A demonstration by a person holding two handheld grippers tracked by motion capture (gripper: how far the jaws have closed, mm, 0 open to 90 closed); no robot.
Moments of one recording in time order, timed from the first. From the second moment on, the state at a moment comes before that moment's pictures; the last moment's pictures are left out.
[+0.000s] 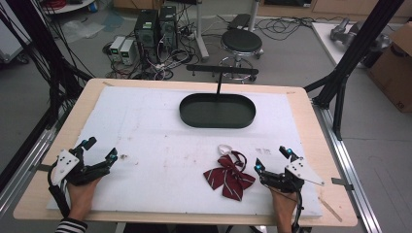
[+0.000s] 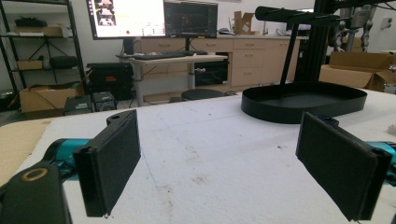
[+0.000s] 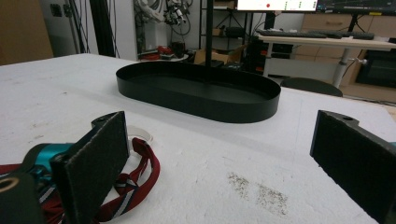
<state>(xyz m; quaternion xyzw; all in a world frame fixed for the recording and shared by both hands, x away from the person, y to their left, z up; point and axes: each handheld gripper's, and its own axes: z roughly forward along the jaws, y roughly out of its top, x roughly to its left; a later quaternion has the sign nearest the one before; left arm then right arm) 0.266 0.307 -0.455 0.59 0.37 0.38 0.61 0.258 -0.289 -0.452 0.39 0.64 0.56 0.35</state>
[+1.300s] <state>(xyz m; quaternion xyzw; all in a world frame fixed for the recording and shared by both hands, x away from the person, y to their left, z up) 0.265 0.307 -0.456 0.58 0.37 0.39 0.61 0.257 -0.289 -0.452 0.39 0.64 0.56 0.35</state>
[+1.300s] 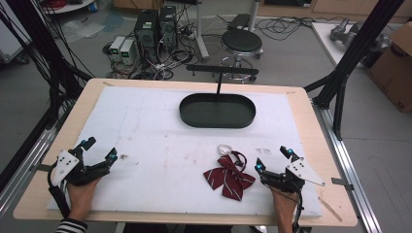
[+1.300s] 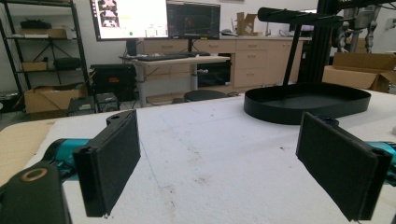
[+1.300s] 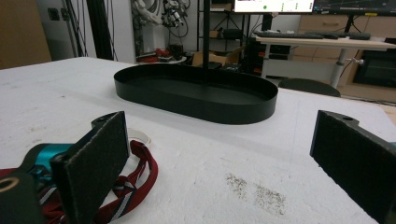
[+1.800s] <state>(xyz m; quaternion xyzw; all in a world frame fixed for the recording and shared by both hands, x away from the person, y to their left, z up) 0.266 0.307 -0.455 0.59 0.37 0.39 0.61 0.260 -0.279 -0.423 0.38 0.66 0.55 0.33</state>
